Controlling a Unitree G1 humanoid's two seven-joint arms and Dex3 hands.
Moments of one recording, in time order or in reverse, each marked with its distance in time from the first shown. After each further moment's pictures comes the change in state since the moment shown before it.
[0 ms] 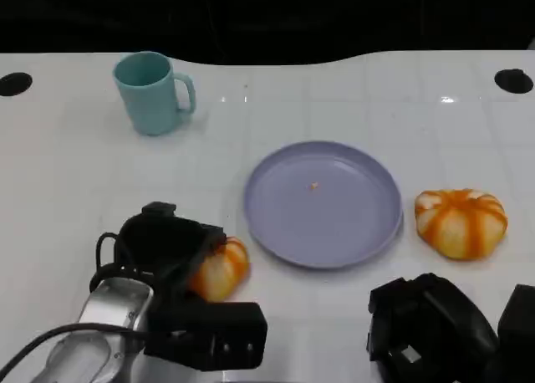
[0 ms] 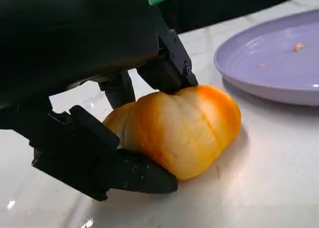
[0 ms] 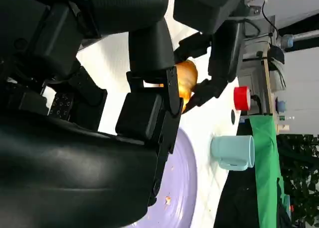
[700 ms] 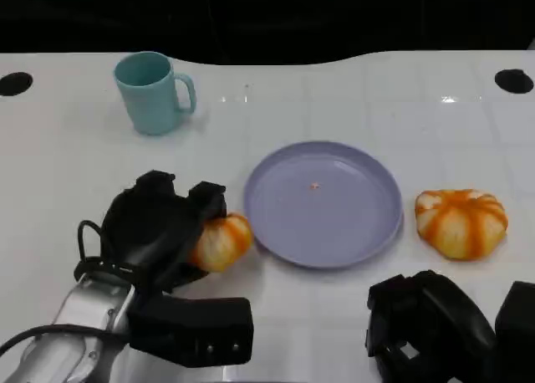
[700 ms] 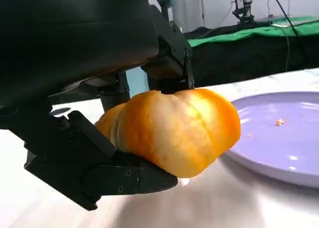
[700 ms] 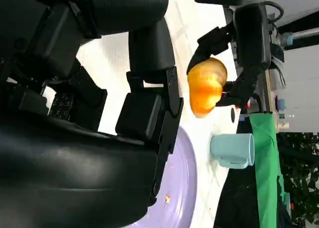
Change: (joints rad) left arm 0.019 0.052 0.065 -0.098 -0.049 -0.115 0.152; right arm -0.013 0.005 0.000 0.015 0.000 -0.003 -0.009
